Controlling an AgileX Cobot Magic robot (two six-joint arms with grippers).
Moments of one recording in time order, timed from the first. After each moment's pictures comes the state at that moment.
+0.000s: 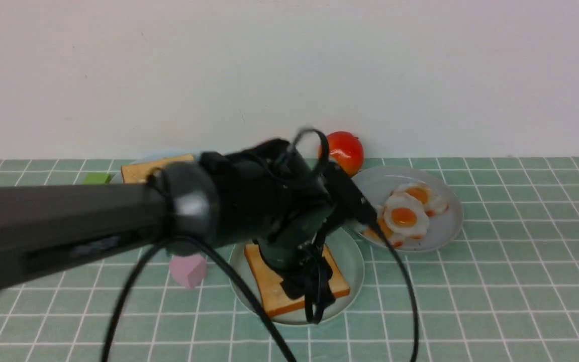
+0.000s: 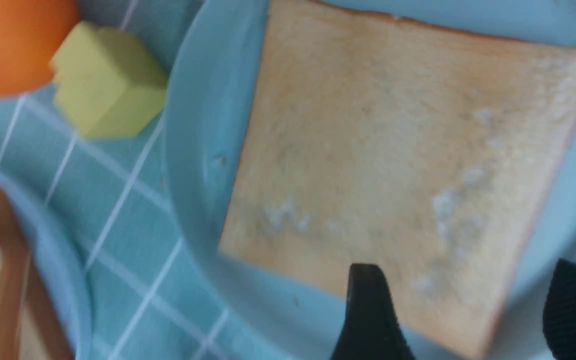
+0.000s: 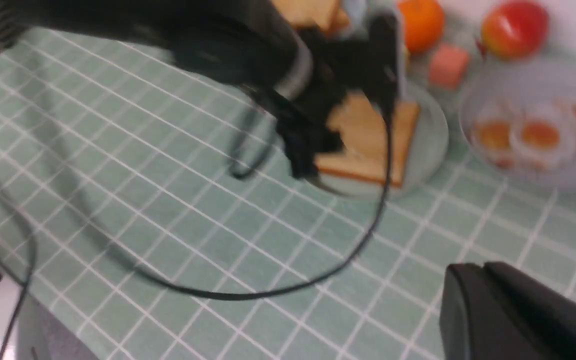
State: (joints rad) right arm 0.32 0.72 -1.01 0.39 1.05 -0.22; left arm -0.80 1.86 -1.38 0.39 0.75 -0.04
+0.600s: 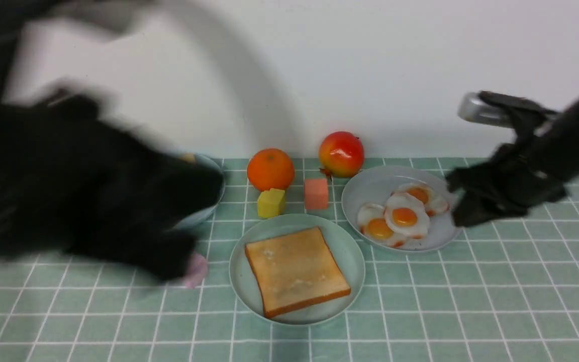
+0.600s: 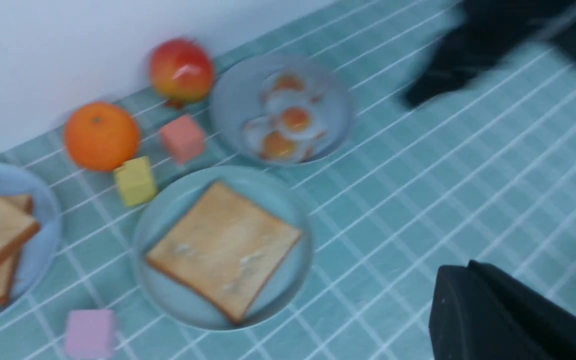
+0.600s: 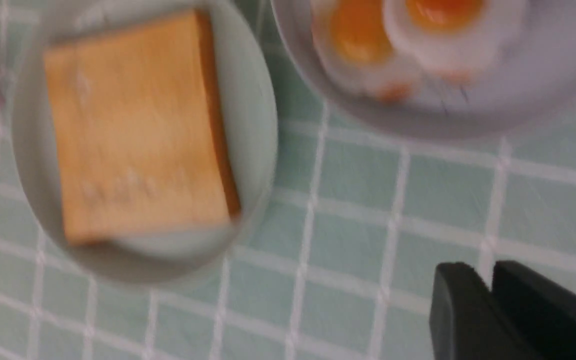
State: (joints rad) right arm 0.12 1.77 -1.35 0.49 0.88 -0.22; left arm -0.90 0.87 -1.02 0.16 0.66 -0.33
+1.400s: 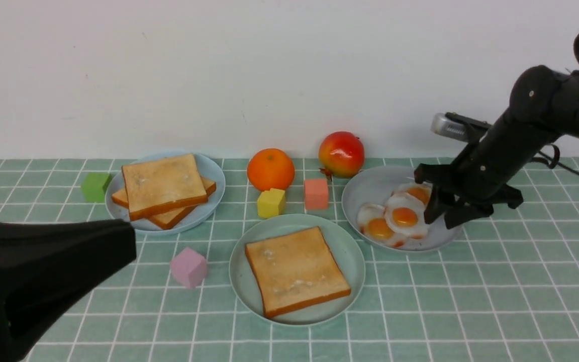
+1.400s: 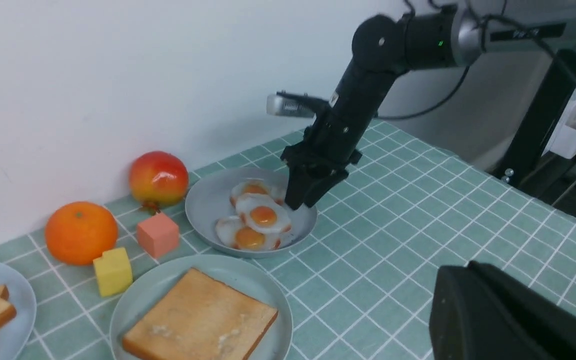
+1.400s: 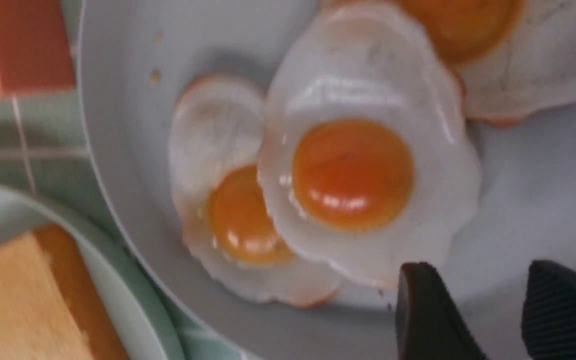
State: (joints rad) right arm 0.09 2.14 -1.67 0.40 0.94 0.04; left arm -0.90 0.57 -0.69 0.21 0.35 -0.34
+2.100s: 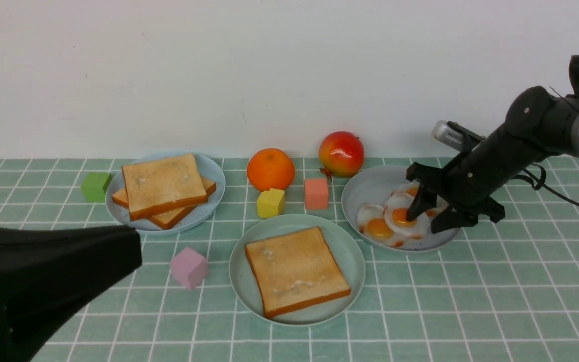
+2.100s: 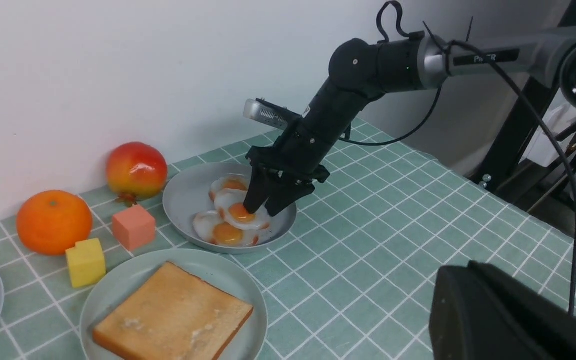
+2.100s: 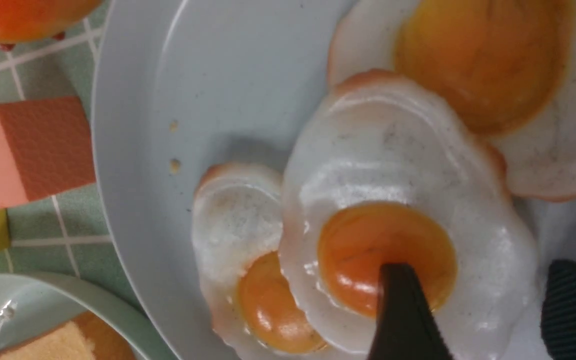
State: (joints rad) right arm 0.07 2.21 -1.68 0.53 0.85 0.04; left arm -0.90 0.57 -0.69 0.15 0.35 -0.34
